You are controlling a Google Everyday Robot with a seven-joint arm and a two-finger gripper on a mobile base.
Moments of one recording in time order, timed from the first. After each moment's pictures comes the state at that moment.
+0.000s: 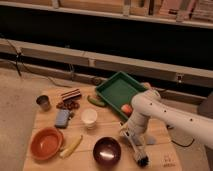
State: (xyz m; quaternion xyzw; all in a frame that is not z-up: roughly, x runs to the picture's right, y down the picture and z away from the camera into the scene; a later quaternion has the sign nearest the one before) arm 0.156 0.269 0.747 -0.37 -0.25 -0.38 0.81
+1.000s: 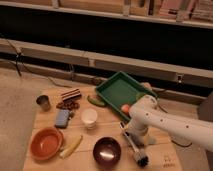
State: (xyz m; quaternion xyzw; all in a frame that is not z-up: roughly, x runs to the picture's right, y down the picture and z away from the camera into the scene) arm 0.169 0.273 0.791 -0.34 -0.16 -0.40 0.84
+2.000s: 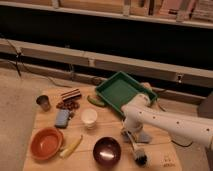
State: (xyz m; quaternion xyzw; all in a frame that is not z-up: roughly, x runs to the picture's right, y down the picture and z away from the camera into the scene) arm 0.157 0.268 0.808 -0.34 -0.16 -0.40 0.84
